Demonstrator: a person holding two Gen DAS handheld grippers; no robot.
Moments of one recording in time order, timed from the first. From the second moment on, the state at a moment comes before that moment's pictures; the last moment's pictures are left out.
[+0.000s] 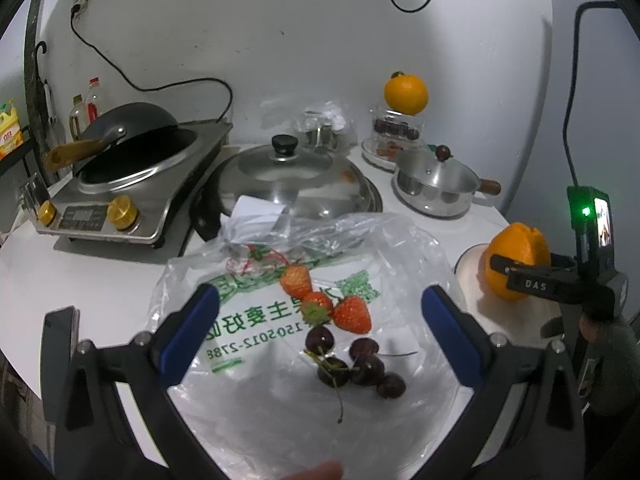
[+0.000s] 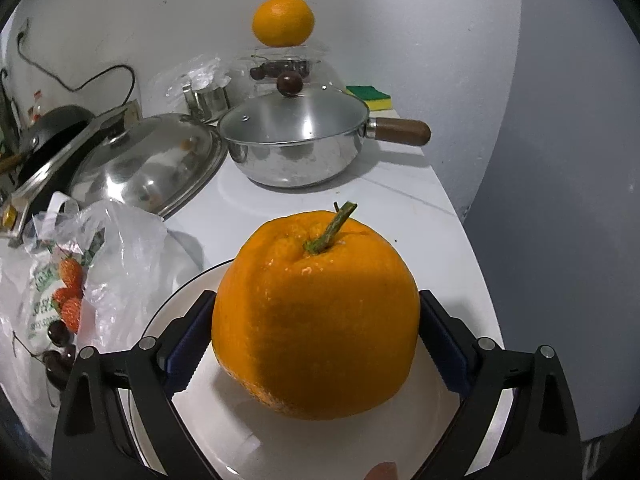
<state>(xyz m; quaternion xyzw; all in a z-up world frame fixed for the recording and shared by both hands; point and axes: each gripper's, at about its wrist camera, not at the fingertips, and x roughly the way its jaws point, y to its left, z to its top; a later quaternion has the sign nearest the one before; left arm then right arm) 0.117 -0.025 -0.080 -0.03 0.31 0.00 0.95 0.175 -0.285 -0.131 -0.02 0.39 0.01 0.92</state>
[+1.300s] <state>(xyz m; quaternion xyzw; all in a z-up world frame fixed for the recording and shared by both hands) 0.056 0.036 -0.078 -0.06 0.30 0.02 0.95 0.098 -0.196 -0.072 -0.03 0.31 0.13 0.94</state>
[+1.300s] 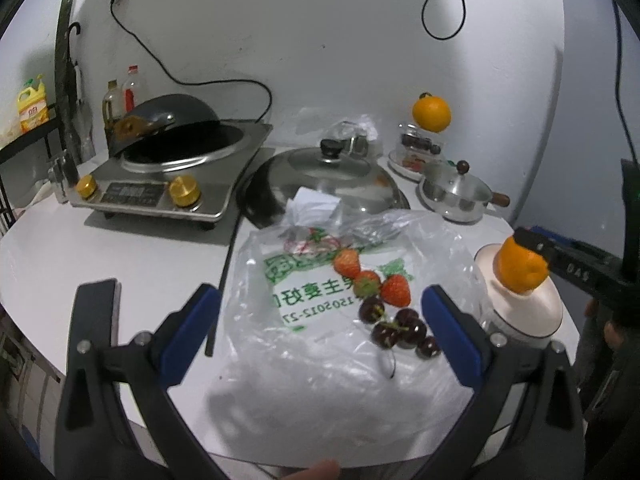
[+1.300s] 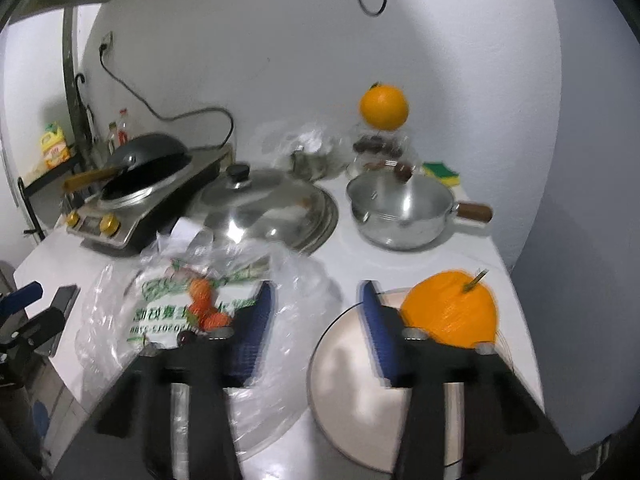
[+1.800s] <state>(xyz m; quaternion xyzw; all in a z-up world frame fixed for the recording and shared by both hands) 0.035 0.061 -0.097 -0.08 0.31 0.04 0.95 0.083 -0.136 -0.108 -0.05 0.36 0.21 0.91</state>
